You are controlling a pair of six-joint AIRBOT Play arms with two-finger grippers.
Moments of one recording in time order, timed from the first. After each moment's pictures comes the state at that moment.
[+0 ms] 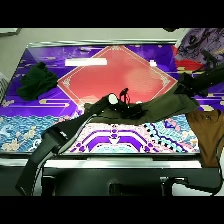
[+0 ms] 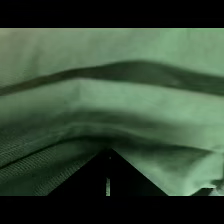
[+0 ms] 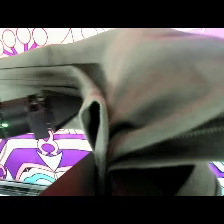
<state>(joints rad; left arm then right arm) -0.71 -2.25 2.02 0.72 -0.93 -1.83 -0.22 -1.47 1.72 -1.15 1.64 1.64</state>
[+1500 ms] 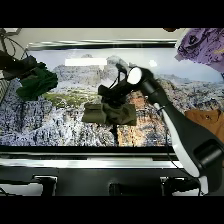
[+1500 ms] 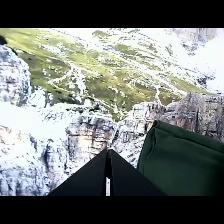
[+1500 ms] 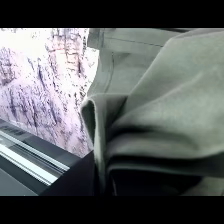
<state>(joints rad) 0.03 -1.58 2.03 1.47 -1.59 -1.89 0.51 -1.69 1.72 -1.01 1.16 1.97</state>
